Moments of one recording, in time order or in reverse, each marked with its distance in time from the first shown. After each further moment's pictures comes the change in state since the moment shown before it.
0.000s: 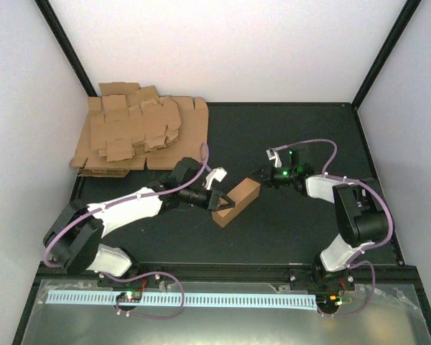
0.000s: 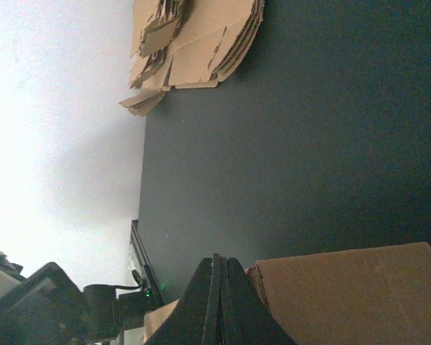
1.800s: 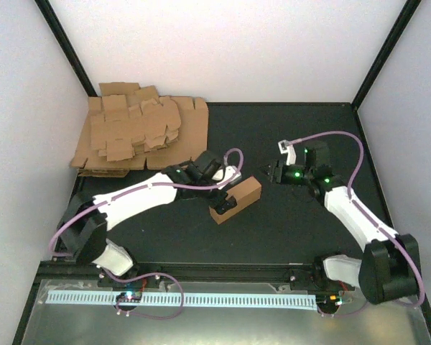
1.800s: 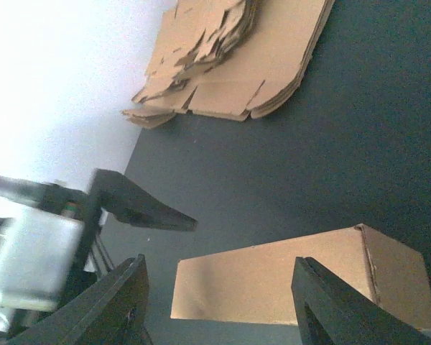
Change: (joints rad) left arm -0.116 0.072 0.348 -0.513 -0.565 0.625; right arm 0.000 -0.420 0.016 -0.356 0.136 -0.224
